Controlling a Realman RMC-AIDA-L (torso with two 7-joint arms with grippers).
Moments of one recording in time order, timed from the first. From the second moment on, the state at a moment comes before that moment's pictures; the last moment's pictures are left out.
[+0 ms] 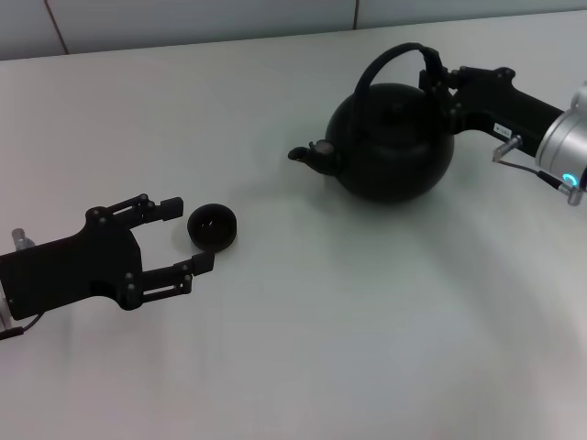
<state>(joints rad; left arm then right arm) -0.33 -2.06 1.08 0.68 1.62 1.50 -1.12 0.52 2.08 -0.70 -0.37 -1.45 -1.06 0.85</state>
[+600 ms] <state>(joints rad) -0.33 -2.06 1.07 0.68 1.62 1.50 -1.13 0.59 2.08 -0.78 -0.41 -1.46 -1.06 0.84</state>
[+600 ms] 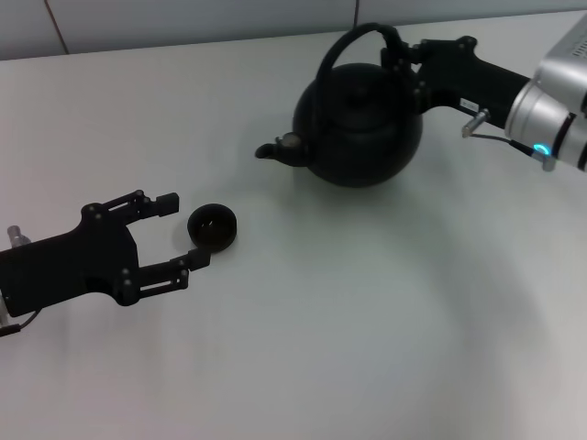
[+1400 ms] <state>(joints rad) -0.33 -2.06 1.04 0.68 1.62 1.50 -1.13 0.66 2.08 -1.04 -0.49 -1.46 -0.93 0.84</state>
